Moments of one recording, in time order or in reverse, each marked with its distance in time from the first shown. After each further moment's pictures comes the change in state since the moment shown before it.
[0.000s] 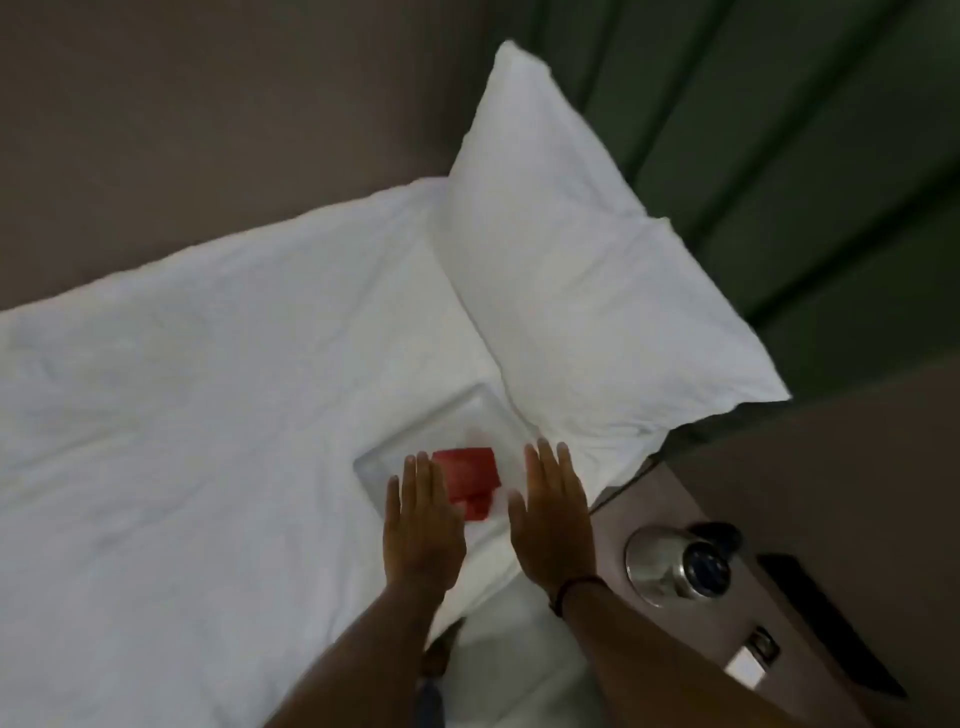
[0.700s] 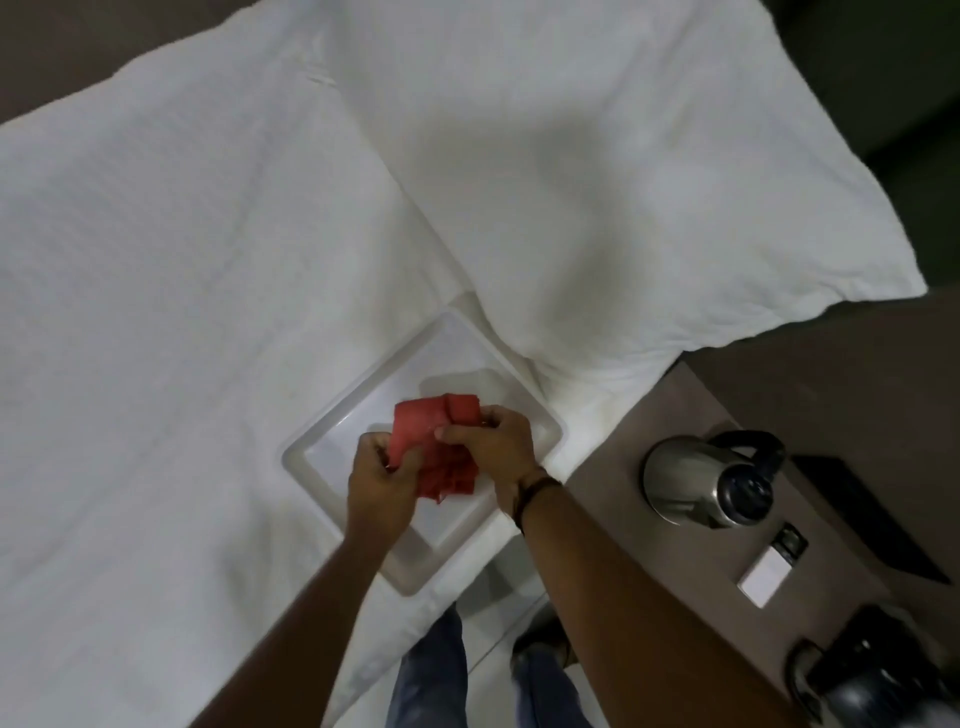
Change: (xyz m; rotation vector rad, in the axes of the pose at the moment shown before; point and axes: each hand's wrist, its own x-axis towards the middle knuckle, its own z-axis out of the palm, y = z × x) left_hand 0.099 -0.030 0.059 -1.064 -0.075 -0.428; right_hand 0.104 -0.005 0.097 1.260 -0.379 0.955
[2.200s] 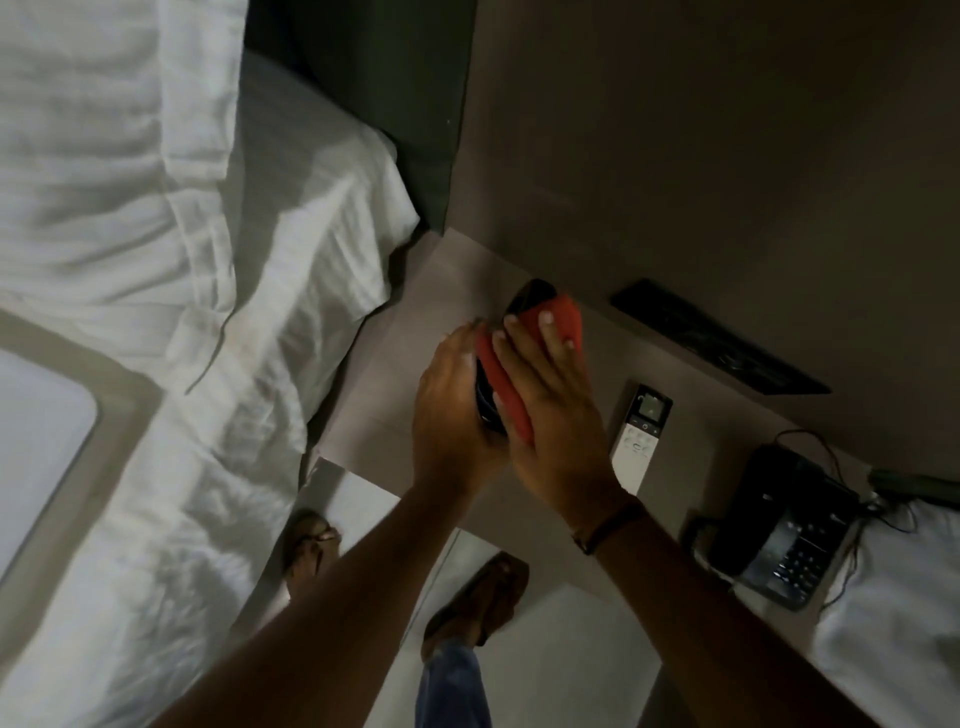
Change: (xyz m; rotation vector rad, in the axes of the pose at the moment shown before) left_hand -0.088 -0.067 0.451 0.402 -0.381 0.829; right_hand 0.080 0.187 -0.416 -0.943 0.488 -0.814
